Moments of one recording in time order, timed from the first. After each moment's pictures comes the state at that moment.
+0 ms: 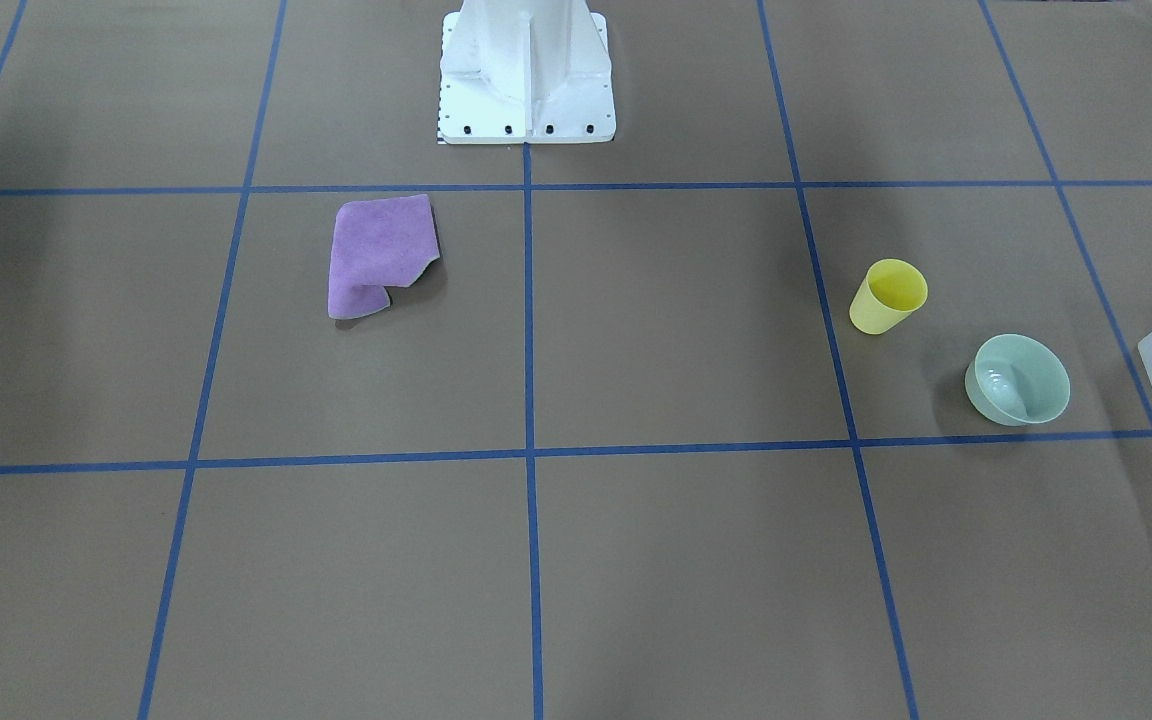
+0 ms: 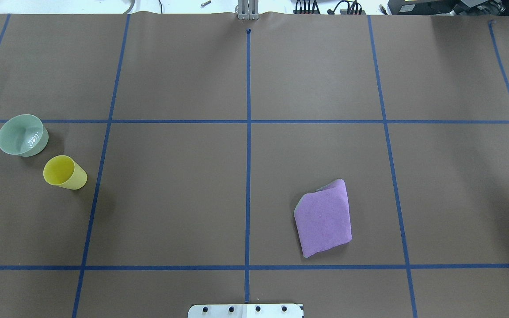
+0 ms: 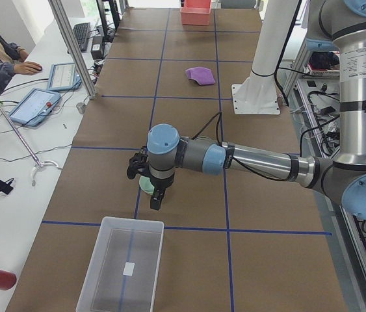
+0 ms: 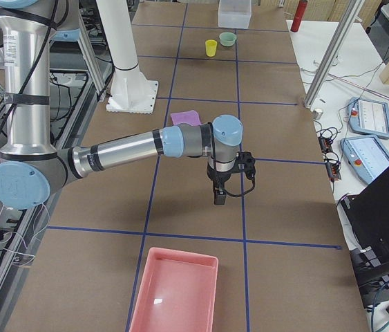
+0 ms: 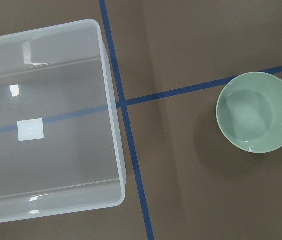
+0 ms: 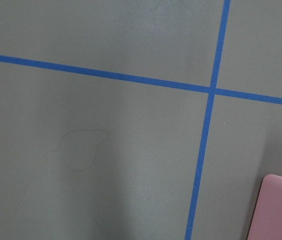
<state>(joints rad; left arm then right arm) -1.52 -1.46 -1.86 -1.61 -2.32 0.04 1.46 -1.62 1.90 -1.77 2.32 -0.01</state>
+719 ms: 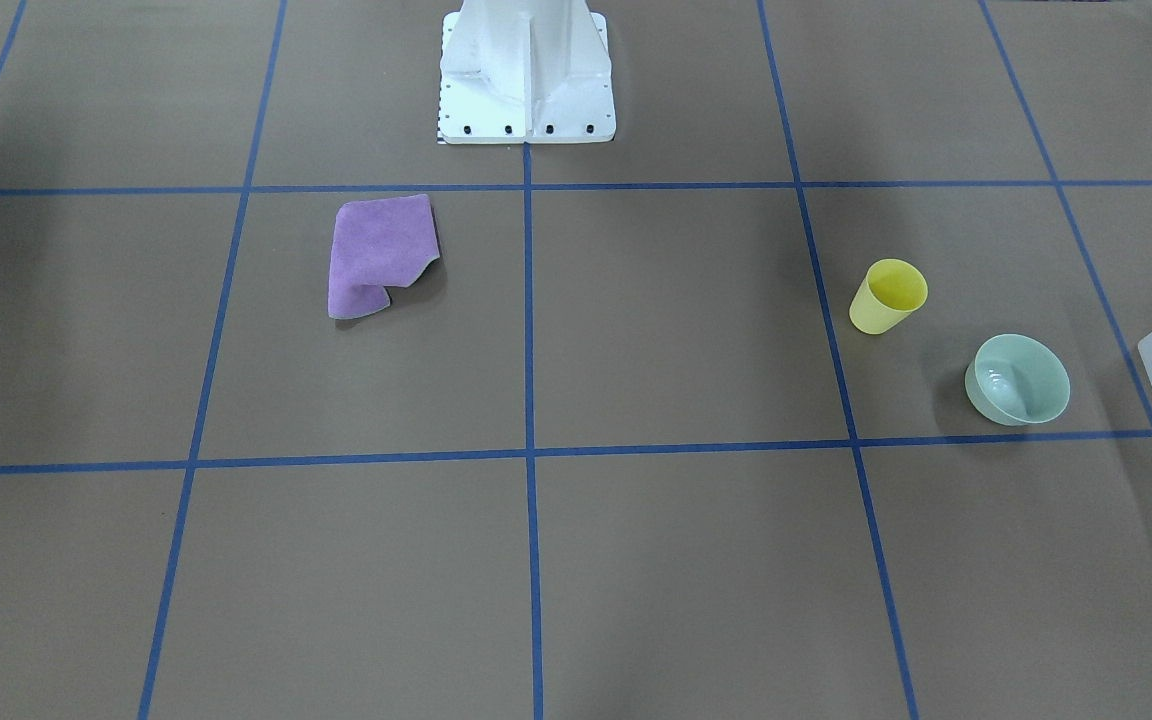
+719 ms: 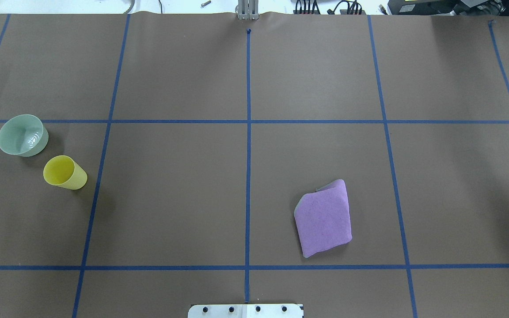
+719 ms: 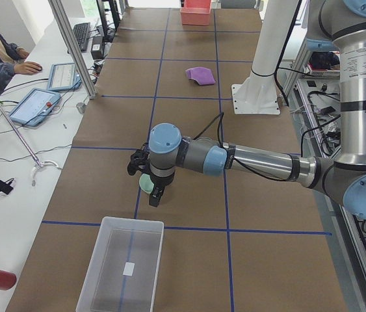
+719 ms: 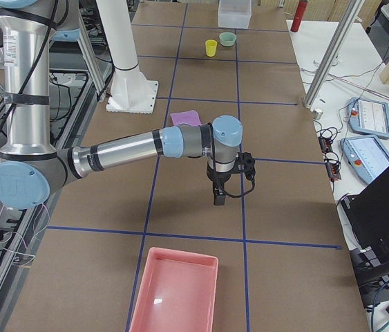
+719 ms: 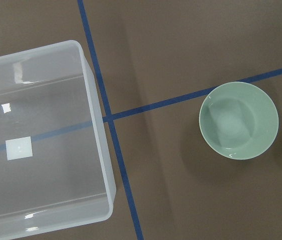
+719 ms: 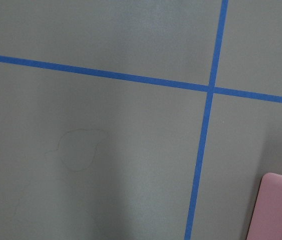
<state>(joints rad) -1.51 -1.46 -1.83 -1.68 -2.35 0.05 1.46 -1.62 1.90 -1.77 2.32 -0.01</state>
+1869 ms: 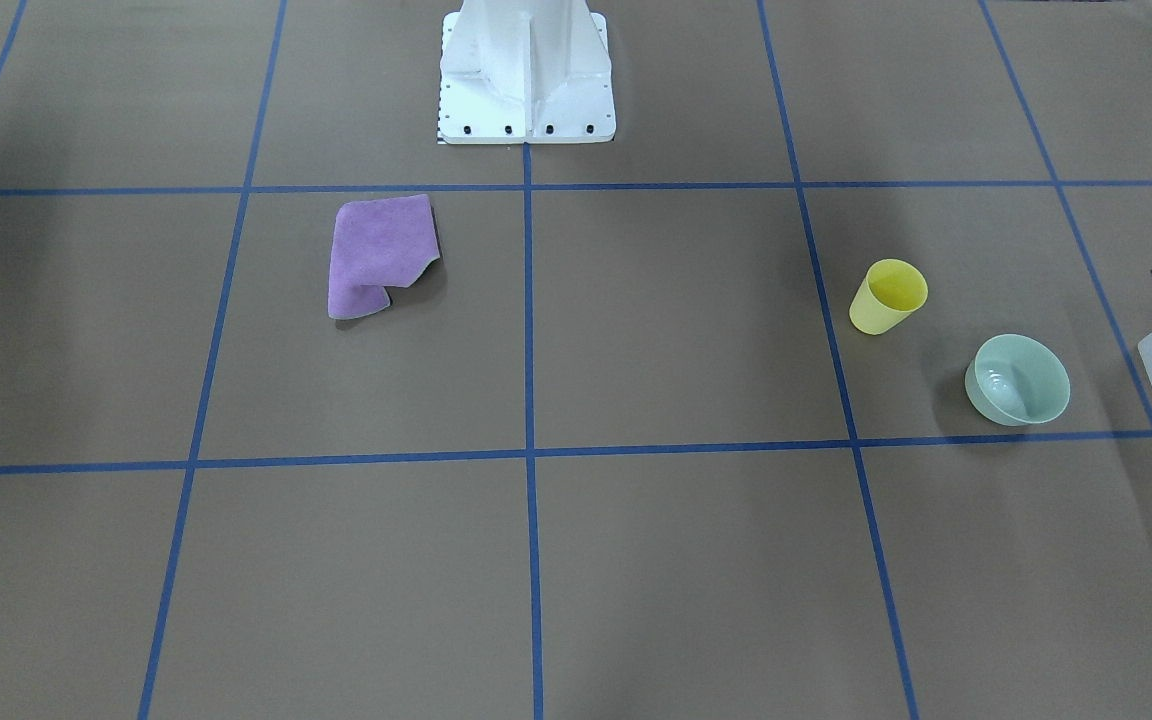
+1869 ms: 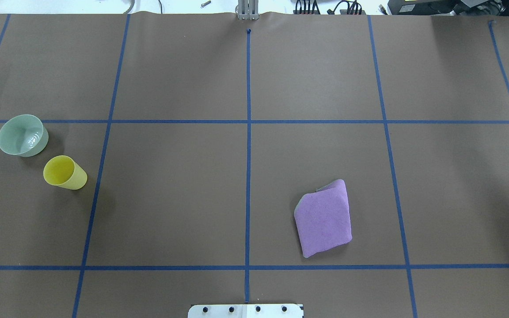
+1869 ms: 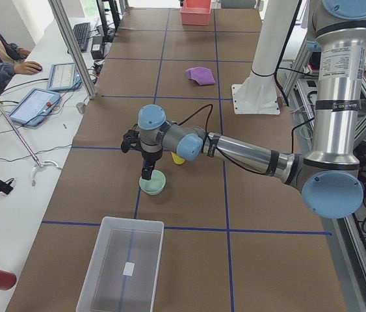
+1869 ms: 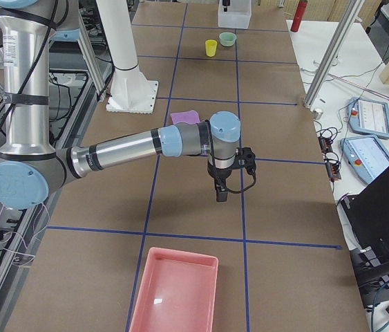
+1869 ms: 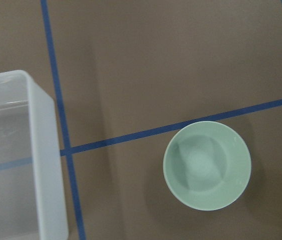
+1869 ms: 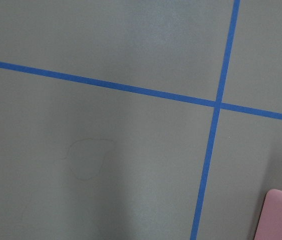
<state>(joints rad) -1.30 -1.58 -1.84 -1.78 -2.33 -0.32 1.46 -1.63 1.91 -1.71 2.33 0.00</state>
